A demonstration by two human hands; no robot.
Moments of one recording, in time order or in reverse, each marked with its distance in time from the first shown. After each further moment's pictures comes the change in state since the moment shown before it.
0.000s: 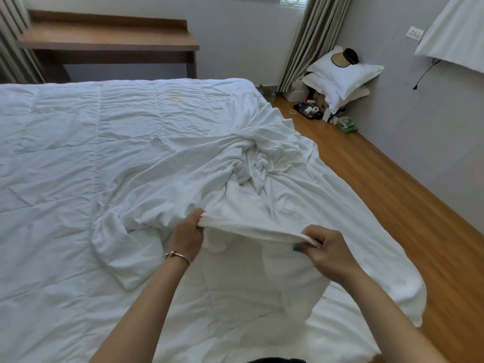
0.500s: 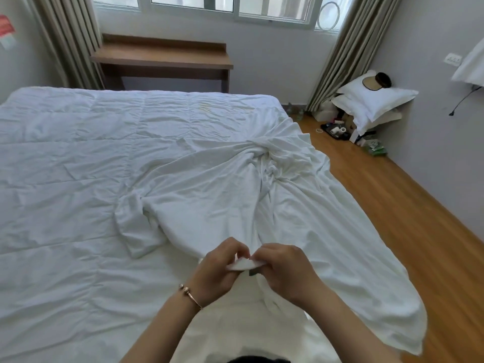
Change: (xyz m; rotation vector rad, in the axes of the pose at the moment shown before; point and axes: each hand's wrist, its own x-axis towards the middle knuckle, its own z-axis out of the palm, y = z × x) left_hand -0.150 0.111 0.015 -0.149 -0.167 0.379; right_hand -0.071 -0.007 0.004 -0.349 -0.141 -0.629
